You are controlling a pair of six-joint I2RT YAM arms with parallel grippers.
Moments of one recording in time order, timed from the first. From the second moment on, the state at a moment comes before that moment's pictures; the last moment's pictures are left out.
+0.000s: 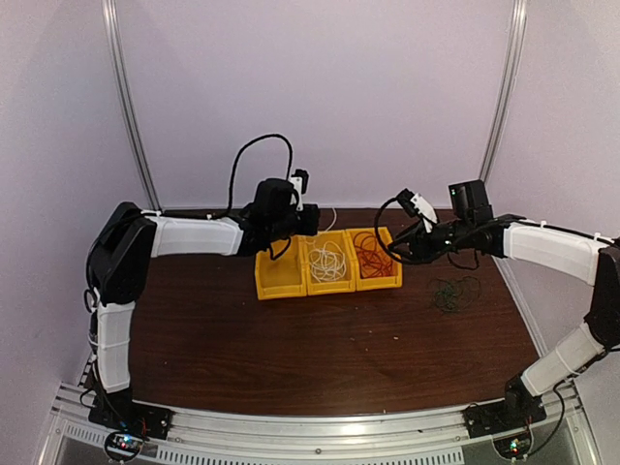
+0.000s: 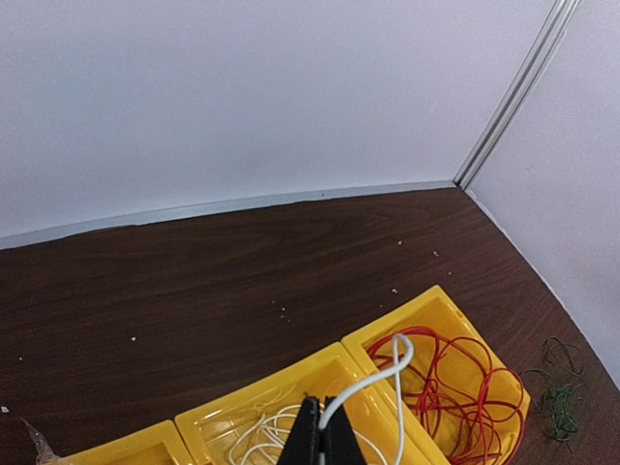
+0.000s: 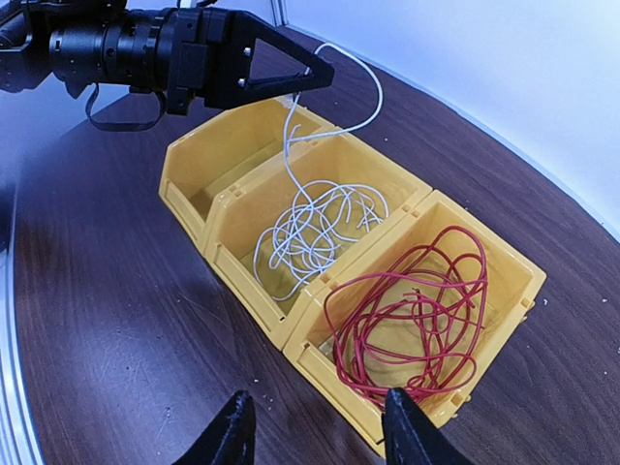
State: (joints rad) left arm -0.74 2.10 1.53 0.25 -0.10 -0.36; right arm 0.35 1.45 1.01 -0.18 -0.55 -0.26
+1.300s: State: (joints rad) left arm -0.74 2.20 1.58 0.14 -0.02 -0.45; right arm 0.23 1.47 1.02 -0.21 -0.64 -0.26
